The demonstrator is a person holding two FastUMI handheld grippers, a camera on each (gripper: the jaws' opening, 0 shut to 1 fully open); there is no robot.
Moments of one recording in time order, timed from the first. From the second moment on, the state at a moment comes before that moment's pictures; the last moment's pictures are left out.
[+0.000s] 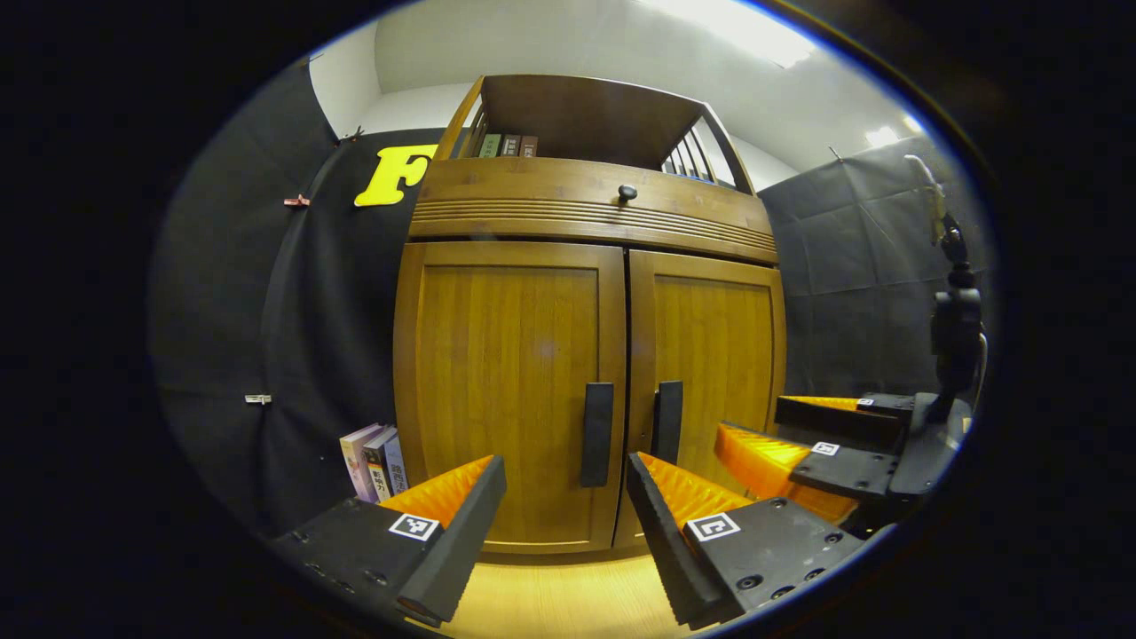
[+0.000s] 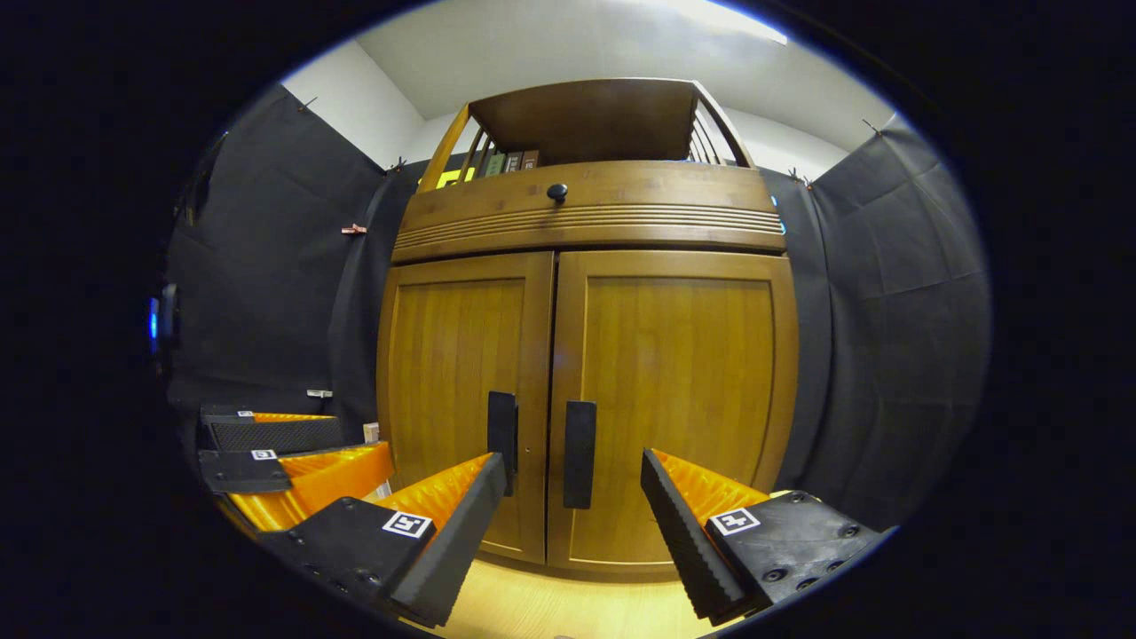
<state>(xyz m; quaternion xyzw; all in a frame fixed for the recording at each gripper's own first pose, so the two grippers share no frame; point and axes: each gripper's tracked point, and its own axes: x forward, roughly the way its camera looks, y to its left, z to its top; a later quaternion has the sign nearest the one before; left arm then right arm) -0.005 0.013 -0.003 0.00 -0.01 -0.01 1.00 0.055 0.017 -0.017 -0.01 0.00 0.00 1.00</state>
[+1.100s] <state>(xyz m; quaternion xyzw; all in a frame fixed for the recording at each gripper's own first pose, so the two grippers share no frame) -0.018 0.077 -0.008 0.00 -0.01 0.02 1.00 0.187 -0.005 -0.089 0.02 0.02 -0.07 1.00</state>
